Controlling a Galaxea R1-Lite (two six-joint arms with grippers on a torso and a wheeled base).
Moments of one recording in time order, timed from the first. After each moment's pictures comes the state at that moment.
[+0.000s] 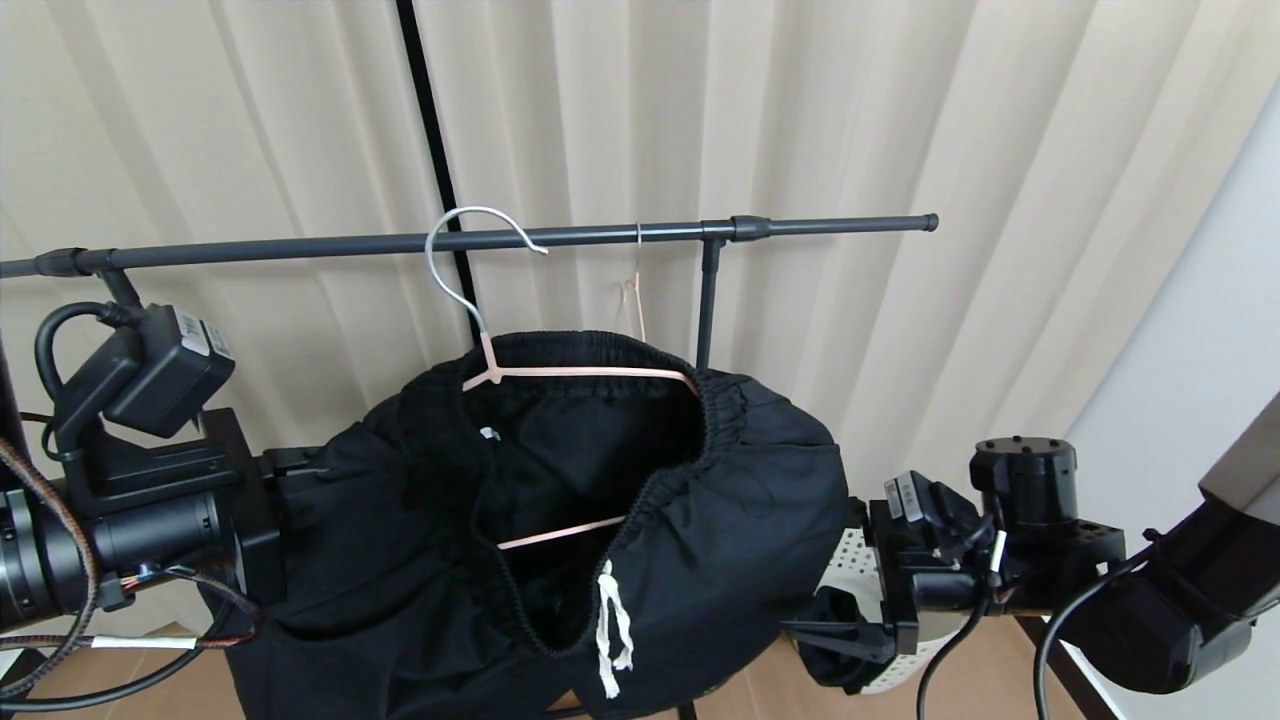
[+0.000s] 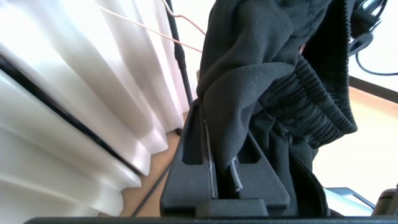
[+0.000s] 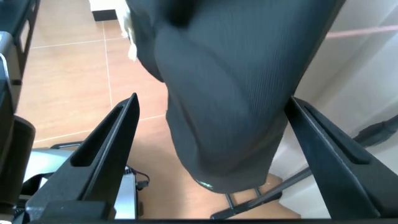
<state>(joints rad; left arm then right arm) -0.17 1.29 -0.57 -0.41 -0.59 0.34 0.26 2.04 -0.52 -0.96 0.99 -0.54</state>
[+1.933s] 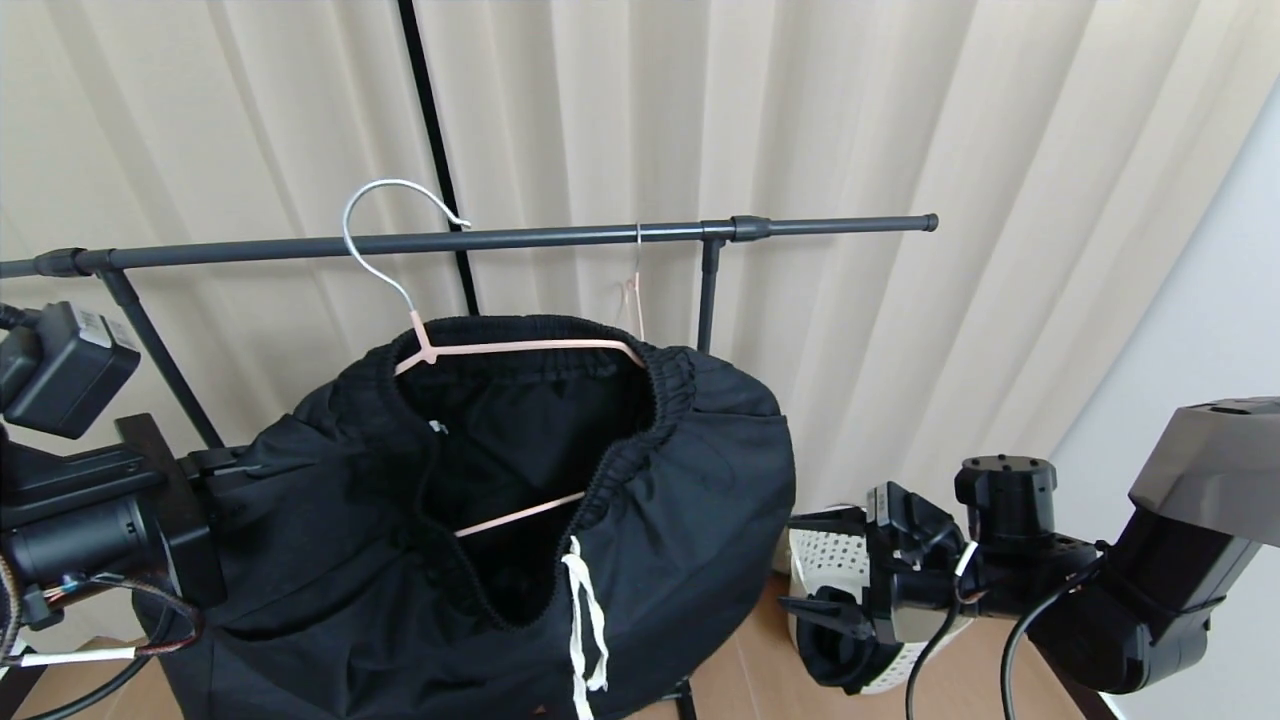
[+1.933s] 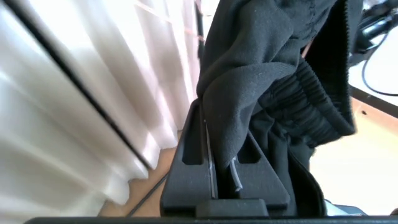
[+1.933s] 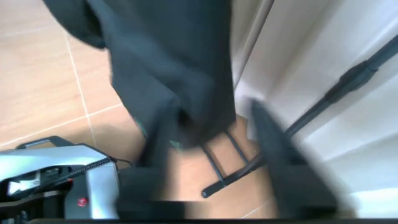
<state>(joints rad) -0.06 1.21 -0.53 -0.41 -0.59 0.29 0.22 2.17 -0.53 -1.08 0.86 -0.56</state>
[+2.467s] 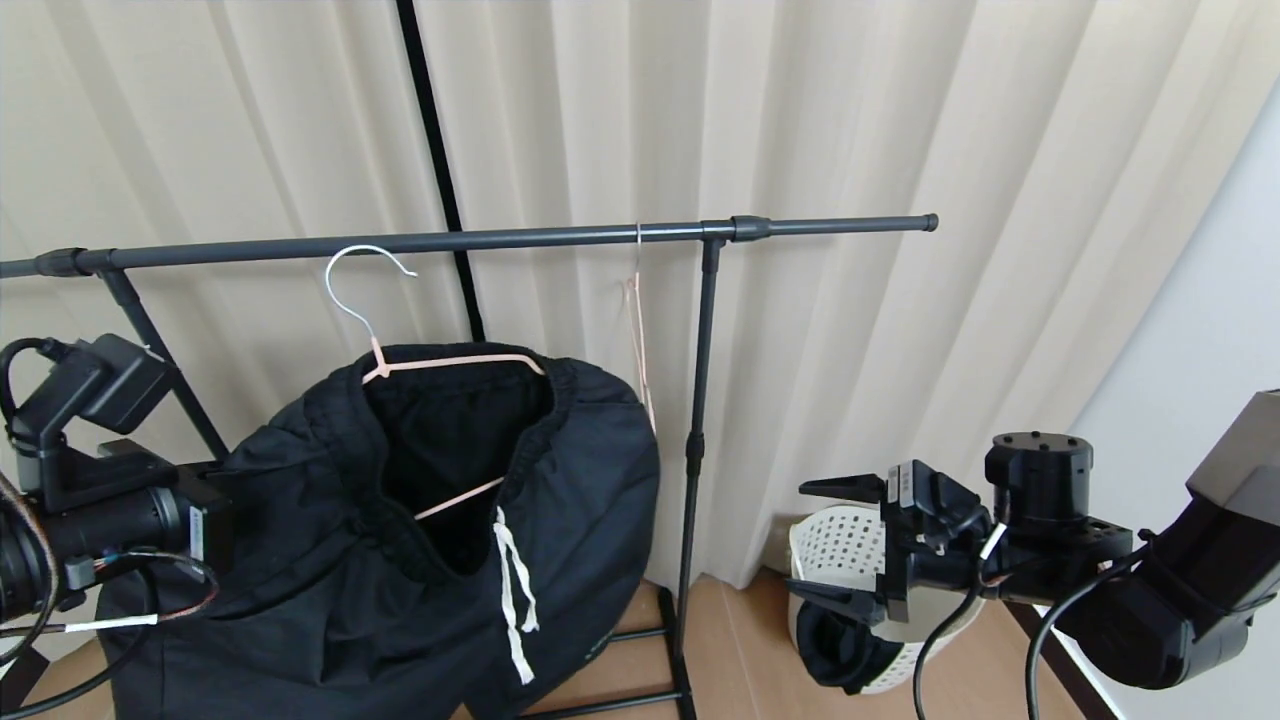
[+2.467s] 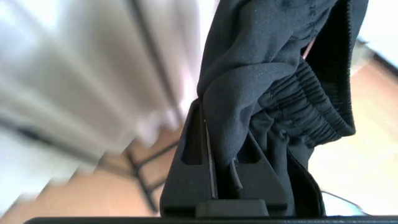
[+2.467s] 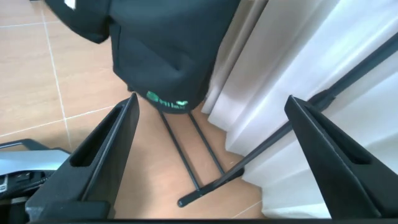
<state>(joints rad) 0.08 1.34 -0.52 -0.41 -0.39 0.29 0.22 2.07 -0.52 -1.07 0.84 -0.57</state>
